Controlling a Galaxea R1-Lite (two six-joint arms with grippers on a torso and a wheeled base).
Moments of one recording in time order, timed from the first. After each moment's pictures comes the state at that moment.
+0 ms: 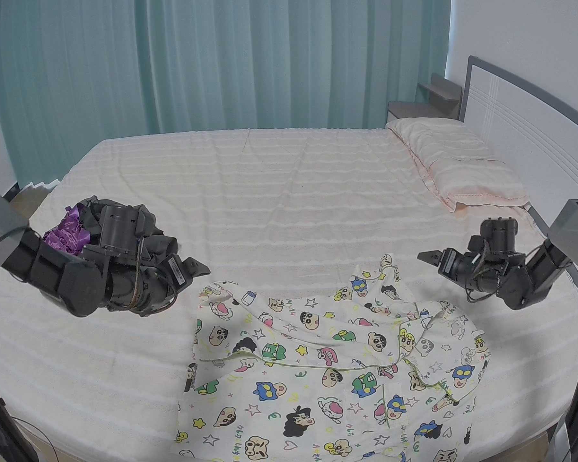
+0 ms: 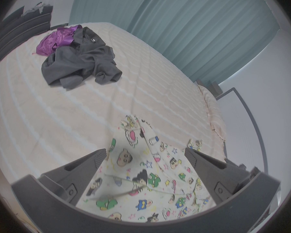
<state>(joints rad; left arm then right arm) -0.25 1.92 -0.90 -0.31 -0.05 -0.76 0.08 2.21 -0.93 -0.78 0.19 0.52</state>
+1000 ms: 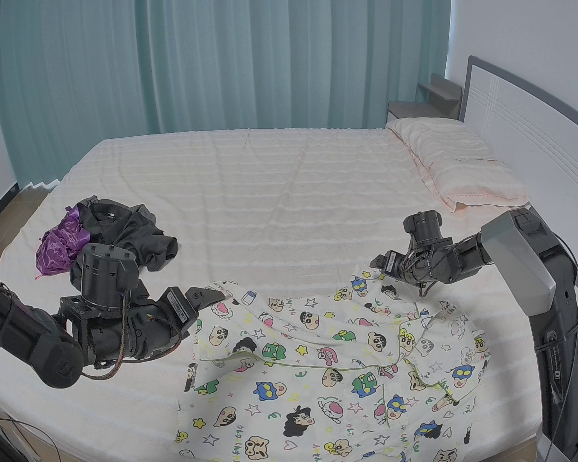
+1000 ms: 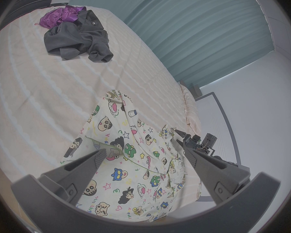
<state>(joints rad) -0.40 1.75 -0.52 -0.66 -0.11 -0.98 0.24 2.58 -1.66 -0.19 -0.03 0.53</state>
